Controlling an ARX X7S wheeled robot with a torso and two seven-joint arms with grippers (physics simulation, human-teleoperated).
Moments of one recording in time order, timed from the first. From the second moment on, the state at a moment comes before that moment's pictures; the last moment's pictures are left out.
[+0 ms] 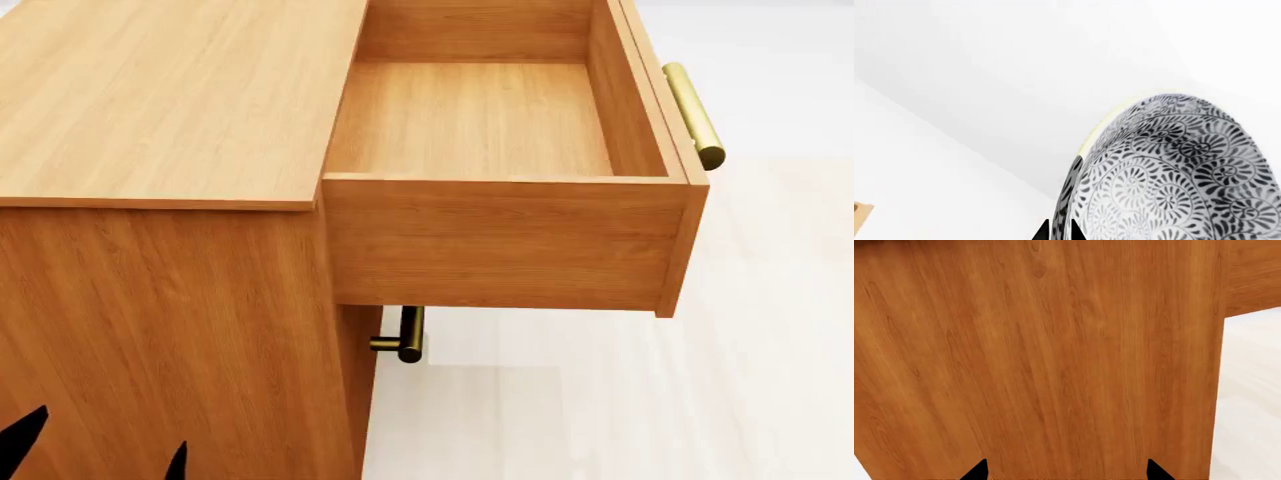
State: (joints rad) left arm 0.02 -0.40 0.19 0.80 -0.30 -0.74 -0.26; right arm 2.34 0.40 -1.19 0.54 0.31 1.23 -0.29
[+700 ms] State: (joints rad) left arm 0.03 -0.40 0.15 0.70 -0.33 -0.66 -0.24; right arm 2.35 0.03 -1.42 1.00 0.81 0.73 -0.25
